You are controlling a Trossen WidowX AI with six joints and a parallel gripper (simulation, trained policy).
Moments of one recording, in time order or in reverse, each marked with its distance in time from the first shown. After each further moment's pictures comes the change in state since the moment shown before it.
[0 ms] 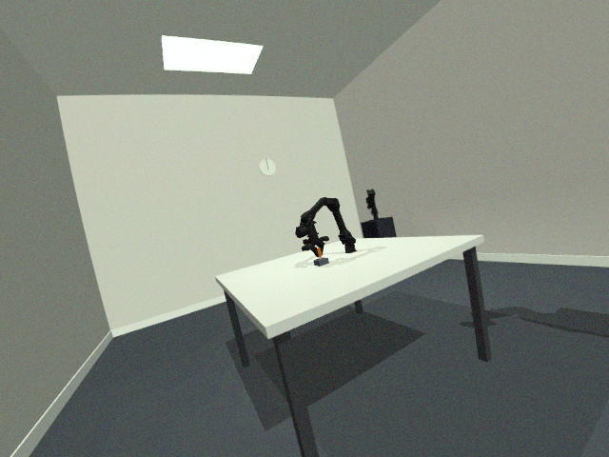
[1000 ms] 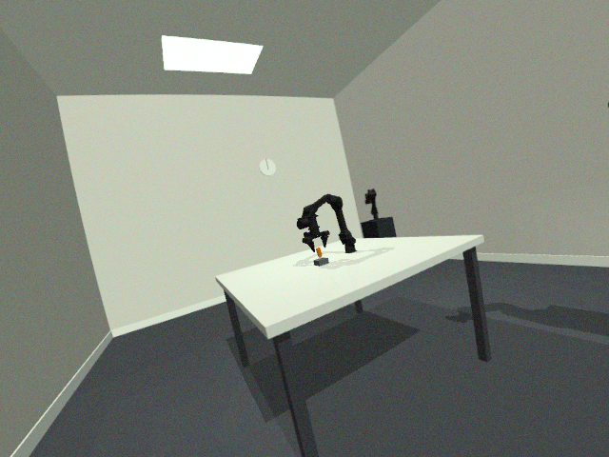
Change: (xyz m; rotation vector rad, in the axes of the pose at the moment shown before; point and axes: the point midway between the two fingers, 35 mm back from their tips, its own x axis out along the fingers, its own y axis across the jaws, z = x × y) arm -0.038 -0.015 -0.002 -0.020 0.020 0.089
